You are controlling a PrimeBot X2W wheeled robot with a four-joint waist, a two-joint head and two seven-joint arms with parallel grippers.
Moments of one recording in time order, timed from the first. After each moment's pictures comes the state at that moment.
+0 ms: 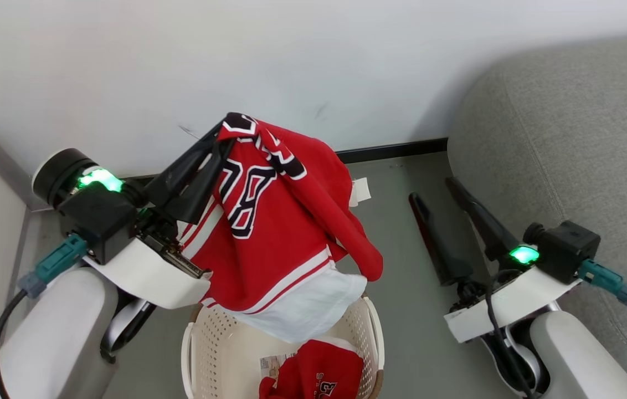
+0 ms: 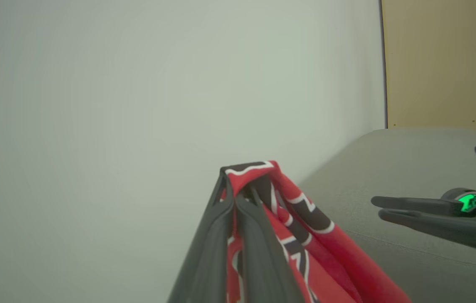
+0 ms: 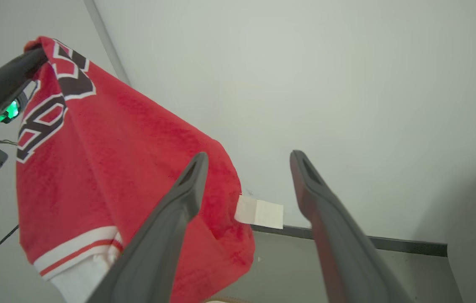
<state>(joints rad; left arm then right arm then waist) -0.52 0.35 -0.44 -0.14 -0.44 -0.11 -0.15 -0.27 -0.12 0.31 0.04 0.39 0.12 -0.26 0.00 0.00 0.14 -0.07</state>
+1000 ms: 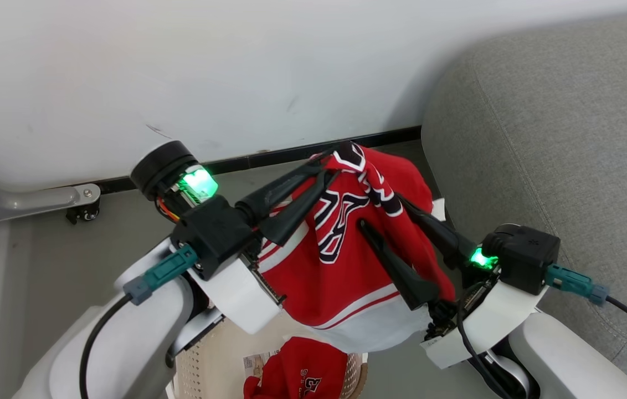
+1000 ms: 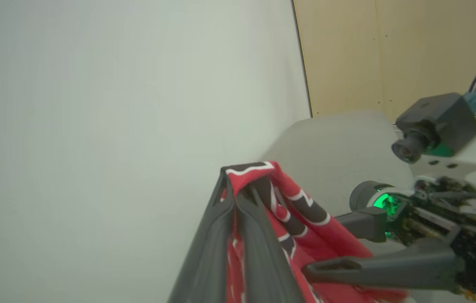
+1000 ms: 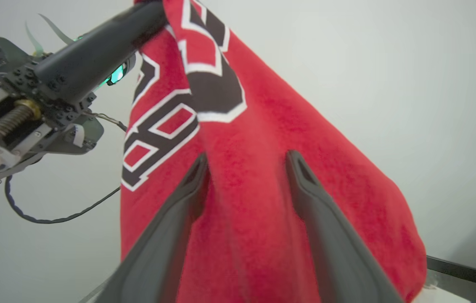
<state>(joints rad) -0.63 0.29 -0.65 -0.18 -0.39 -0.13 -0.06 -0.35 -0.25 0.58 -0.09 0.48 0.12 -0.26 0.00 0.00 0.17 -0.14</state>
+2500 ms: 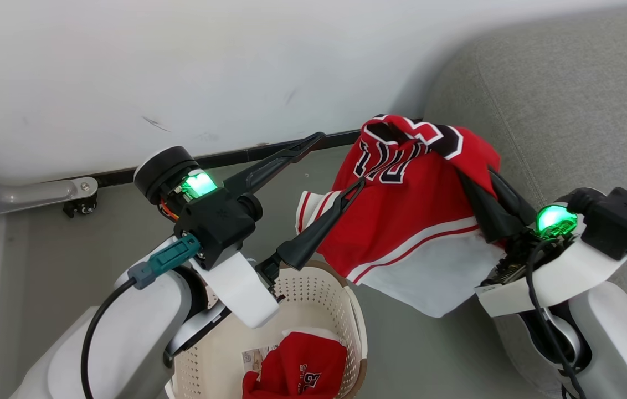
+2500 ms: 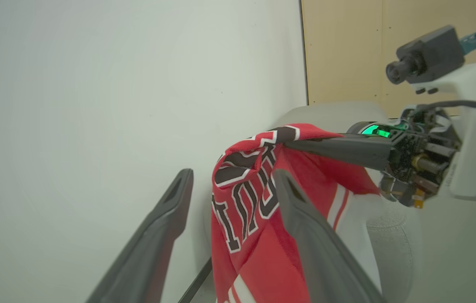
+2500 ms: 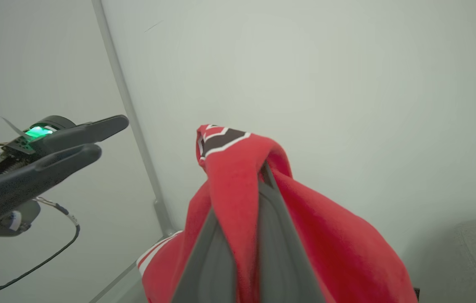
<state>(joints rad) -0.63 0.30 -0.67 -0.16 -0.45 -0.13 -0.02 -0.35 -0.26 0.36 -0.13 0.46 0.12 -0.26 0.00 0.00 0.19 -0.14</state>
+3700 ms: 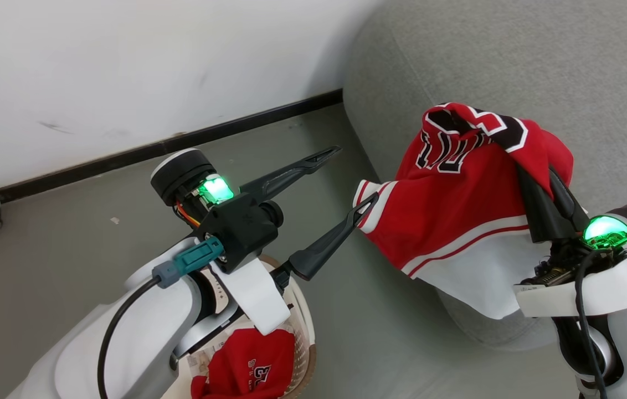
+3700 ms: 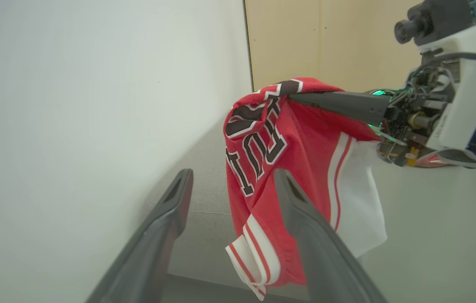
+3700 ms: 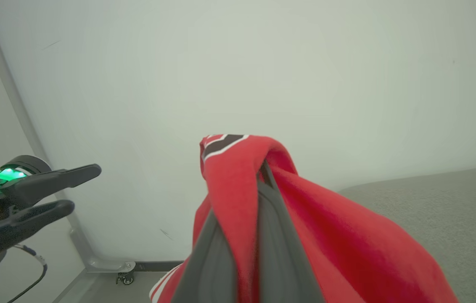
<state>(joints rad) -0.67 0.31 -0.74 -0.16 -0.47 -0.13 0.02 -0.23 -0.19 0.16 -0.22 0.41 0.12 -0.26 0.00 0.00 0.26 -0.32</state>
